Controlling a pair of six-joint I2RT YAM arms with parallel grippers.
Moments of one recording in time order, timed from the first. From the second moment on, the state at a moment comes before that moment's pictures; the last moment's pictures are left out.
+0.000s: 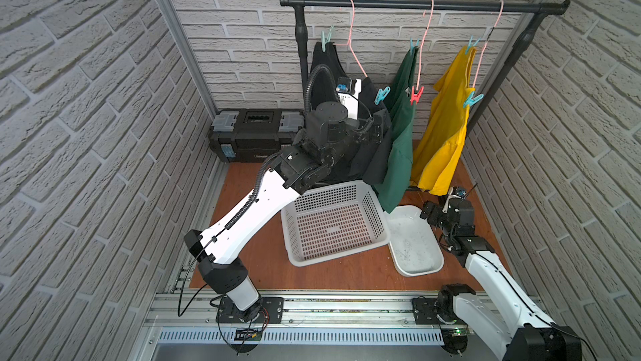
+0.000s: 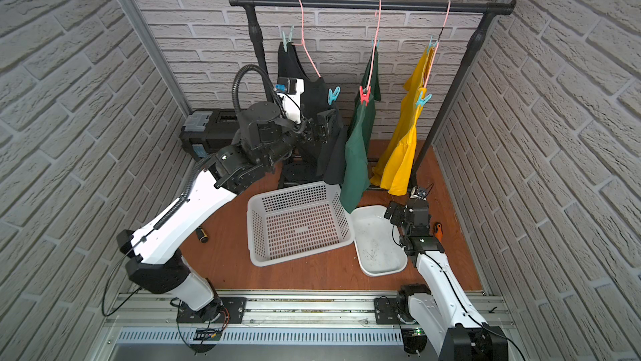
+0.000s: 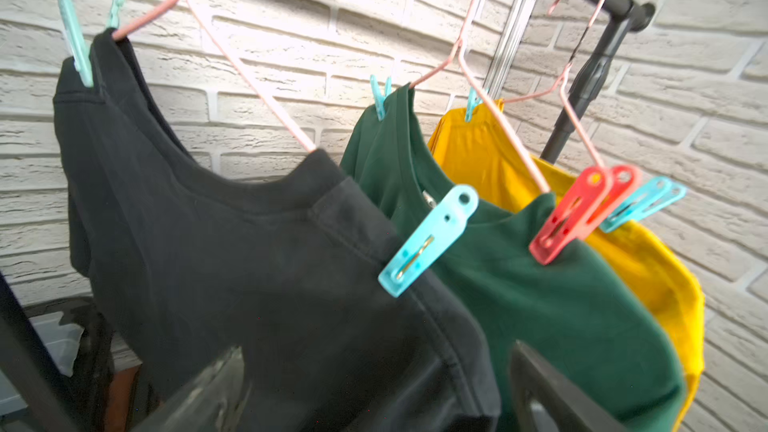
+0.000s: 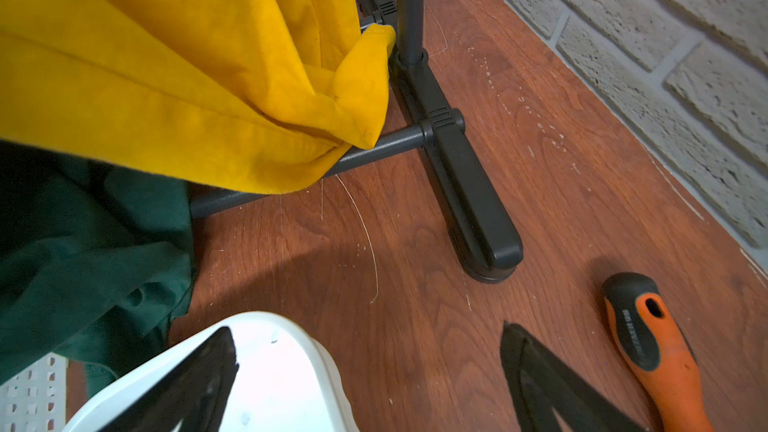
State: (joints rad) left arm -0.89 1.64 2.05 -0.43 -0.29 -0.25; right arm -0.04 0.89 0.44 -0.20 0.18 0.33
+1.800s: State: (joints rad) left arm -0.71 1.46 1.77 -0.50 -0.29 -0.17; right arm -0.04 0.80 0.39 -0.13 0.12 0.33
